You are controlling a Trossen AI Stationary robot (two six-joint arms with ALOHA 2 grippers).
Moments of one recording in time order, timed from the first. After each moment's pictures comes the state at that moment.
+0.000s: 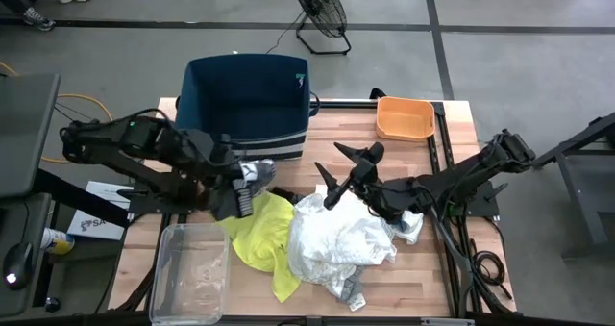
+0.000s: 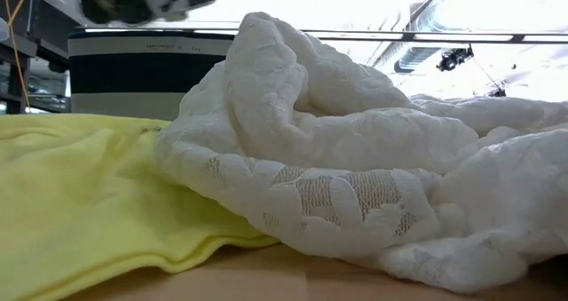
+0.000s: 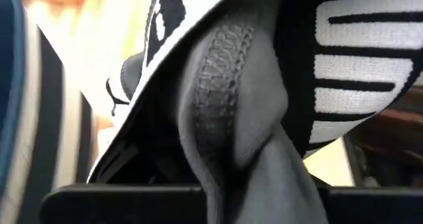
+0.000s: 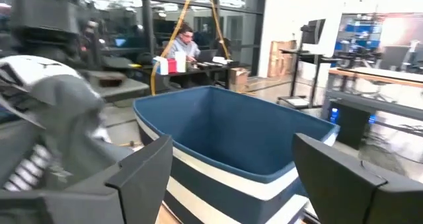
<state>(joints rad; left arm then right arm) -0.20 1.07 1.45 -1.13 -0.03 -0.23 0.41 1.48 1.20 0.37 1.14 -0.05</state>
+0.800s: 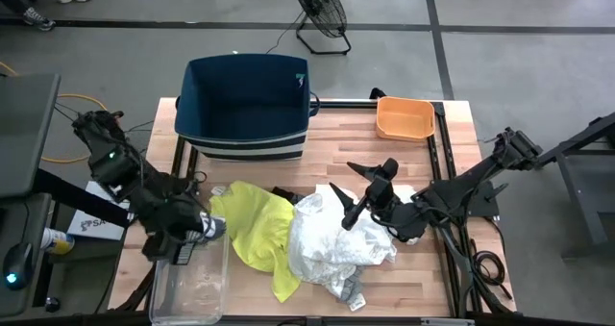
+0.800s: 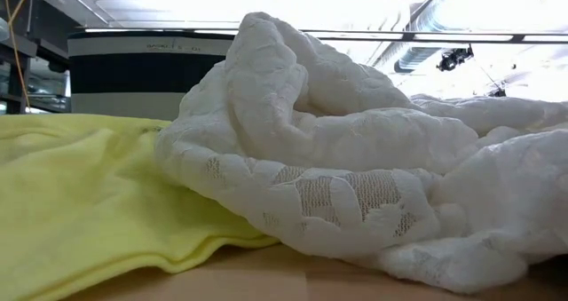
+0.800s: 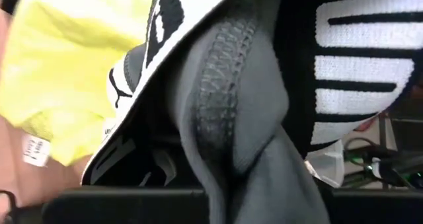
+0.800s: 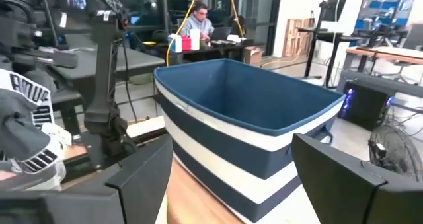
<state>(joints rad) -0.78 1.09 1.46 -1.39 0.02 -0.76 0.54 1.42 1.20 0.02 1.20 0.23</state>
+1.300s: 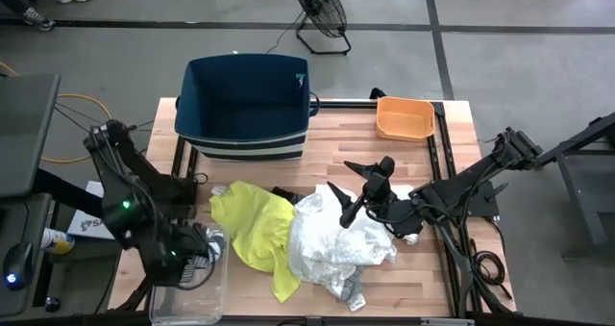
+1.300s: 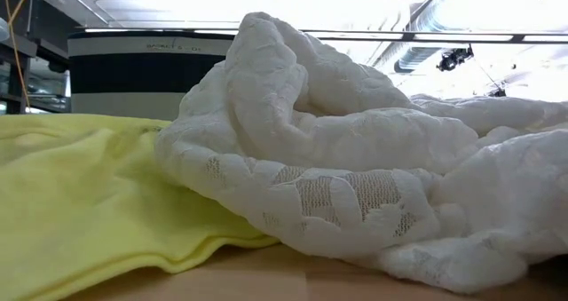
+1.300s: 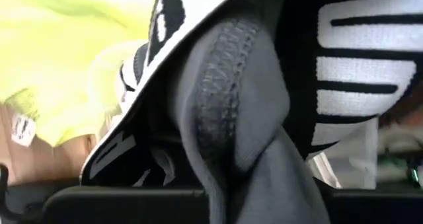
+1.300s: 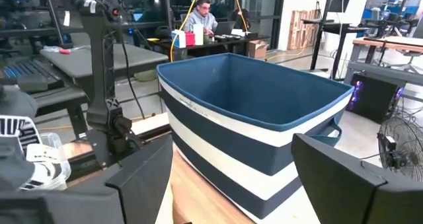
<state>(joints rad) -0.96 1.30 1.46 -1.38 -0.10 -0.97 0.52 1.42 1.20 0.00 1.16 0.27</state>
